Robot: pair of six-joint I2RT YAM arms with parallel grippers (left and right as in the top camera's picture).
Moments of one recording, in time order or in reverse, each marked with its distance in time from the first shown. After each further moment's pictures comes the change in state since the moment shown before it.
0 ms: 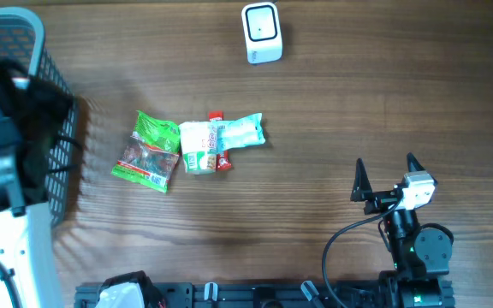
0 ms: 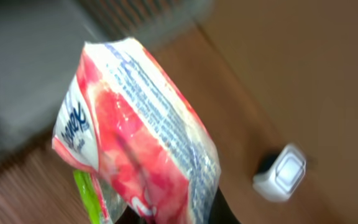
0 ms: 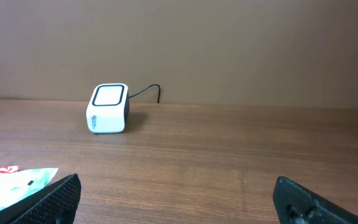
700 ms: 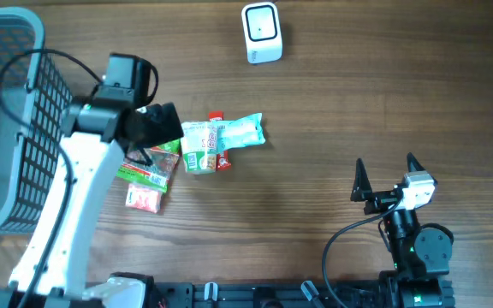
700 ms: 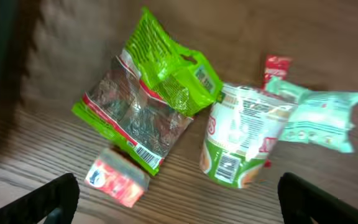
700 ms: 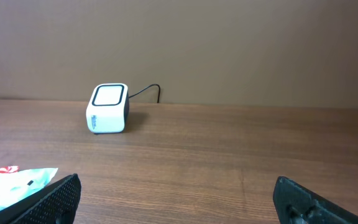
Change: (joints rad) left arm -0.345 0.228 -0.171 -0.087 -0.066 0.247; right arm 0.000 0.000 0.000 0.000 0.000 0.000
